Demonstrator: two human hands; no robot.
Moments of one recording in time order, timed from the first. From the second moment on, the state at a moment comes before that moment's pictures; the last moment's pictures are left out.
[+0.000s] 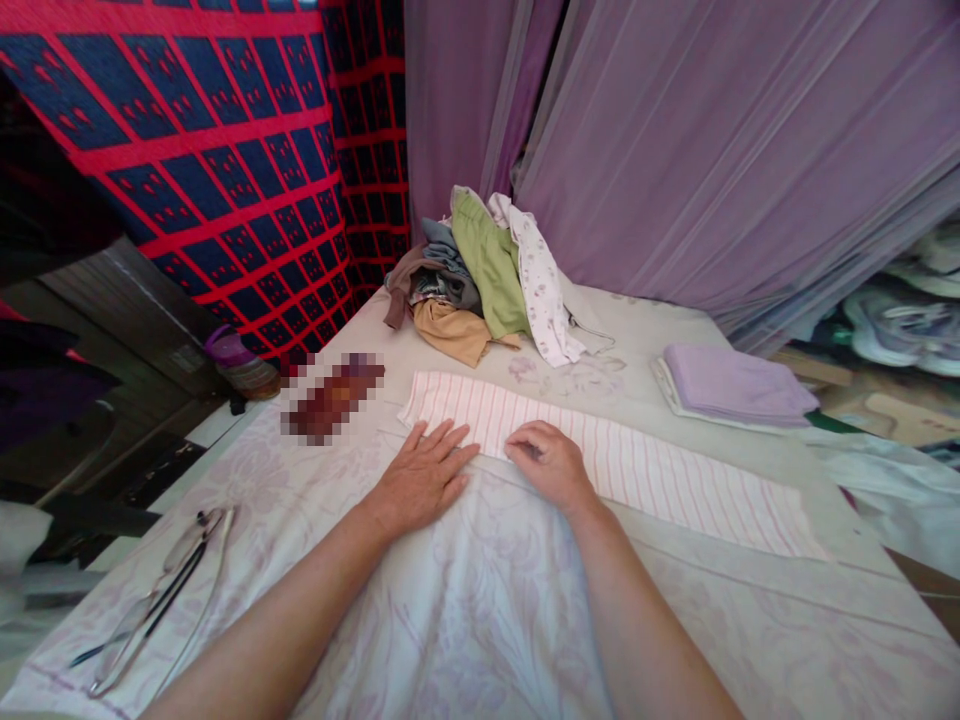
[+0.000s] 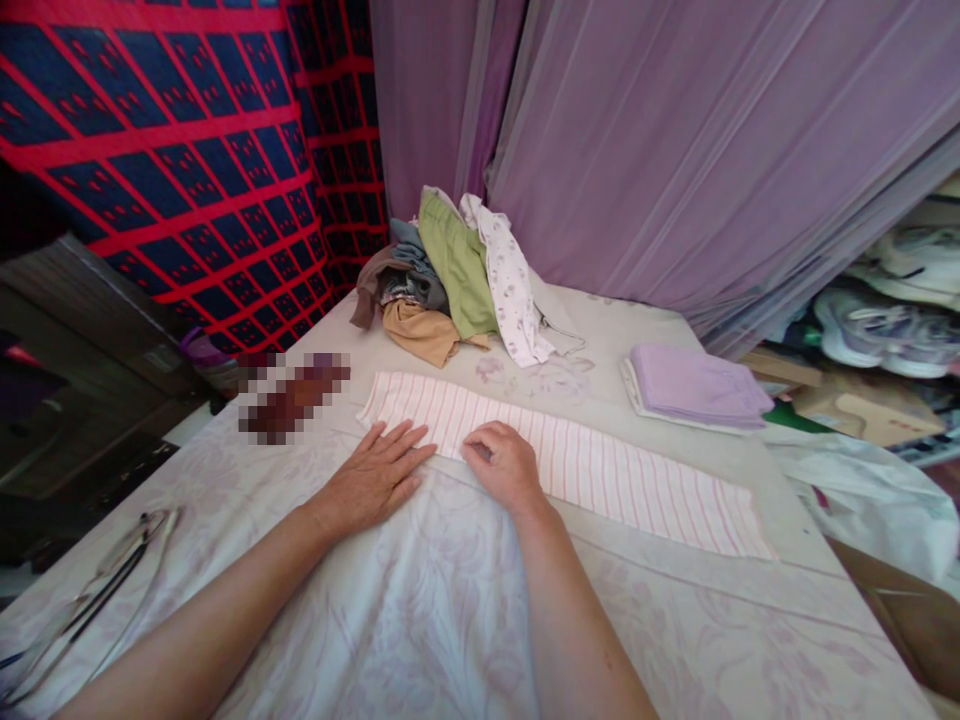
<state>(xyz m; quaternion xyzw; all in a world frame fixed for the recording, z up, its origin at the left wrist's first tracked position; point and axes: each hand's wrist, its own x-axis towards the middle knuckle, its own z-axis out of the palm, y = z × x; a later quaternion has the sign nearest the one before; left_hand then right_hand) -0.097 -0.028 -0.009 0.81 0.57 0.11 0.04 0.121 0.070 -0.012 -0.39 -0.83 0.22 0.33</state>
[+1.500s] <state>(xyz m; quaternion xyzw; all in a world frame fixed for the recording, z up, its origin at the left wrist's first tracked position) -0.157 -0.013 -0.002 0.63 0.72 0.29 -0.01 0.086 0.038 -0.007 -0.35 -0.91 0.06 0.21</state>
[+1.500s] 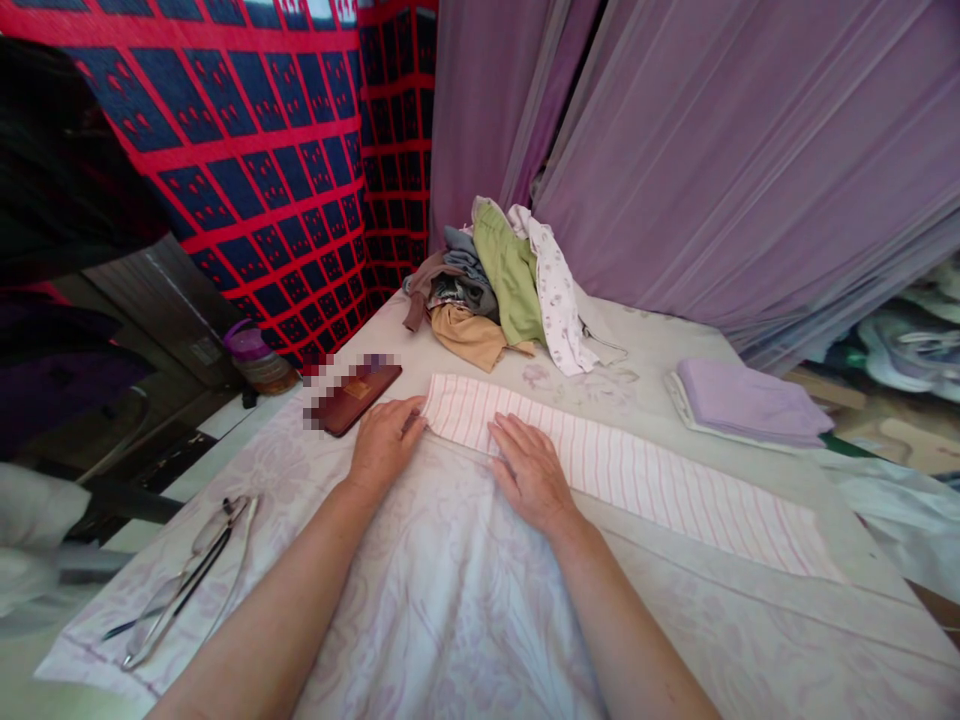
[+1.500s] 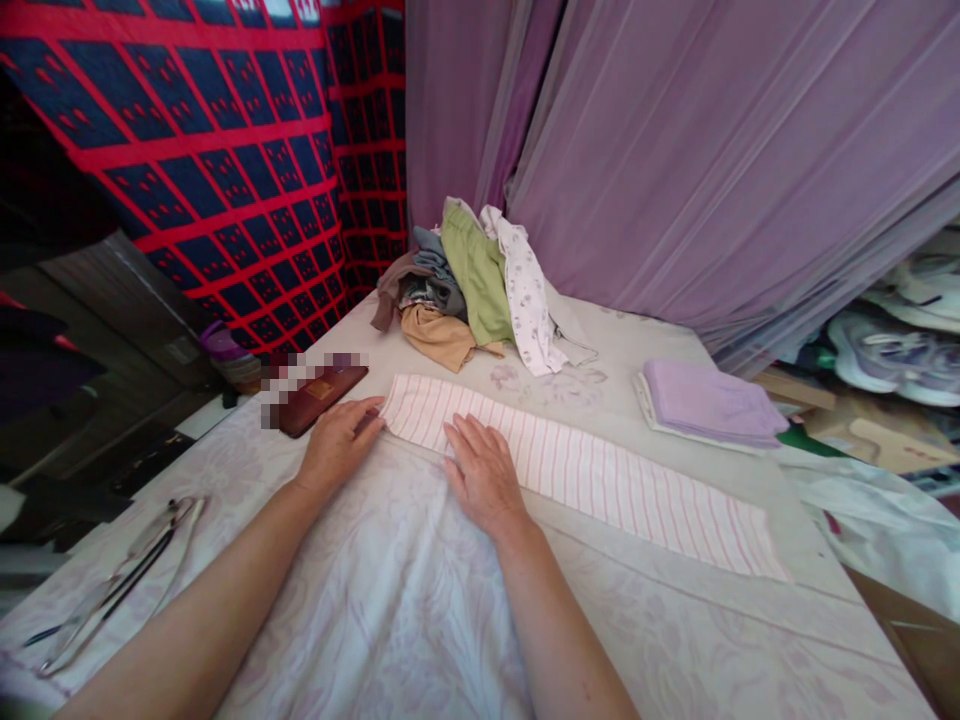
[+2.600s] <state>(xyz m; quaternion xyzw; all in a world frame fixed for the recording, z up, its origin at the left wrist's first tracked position) -0.152 -0.005 -0.009 0.64 0.69 0.32 0.03 0.037 0.088 0.007 -0.41 -0.88 0.06 0.24</state>
